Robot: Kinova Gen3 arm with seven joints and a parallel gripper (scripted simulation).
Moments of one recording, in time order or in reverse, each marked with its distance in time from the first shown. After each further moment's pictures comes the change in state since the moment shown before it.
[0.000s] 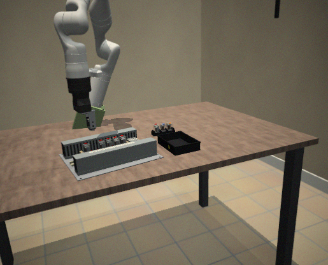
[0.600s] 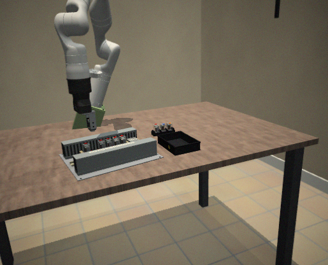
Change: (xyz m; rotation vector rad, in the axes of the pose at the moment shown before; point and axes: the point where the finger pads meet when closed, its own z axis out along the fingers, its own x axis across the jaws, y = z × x) arm -0.001 -0.001 0.003 0.000 0.000 -0.001
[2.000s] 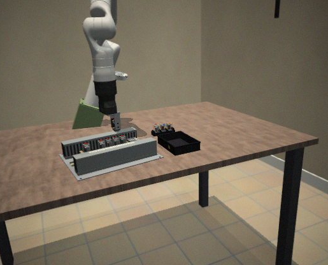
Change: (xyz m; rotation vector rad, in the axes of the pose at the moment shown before) arm 0.014 -0.086 0.014 0.005 -0.006 0.006
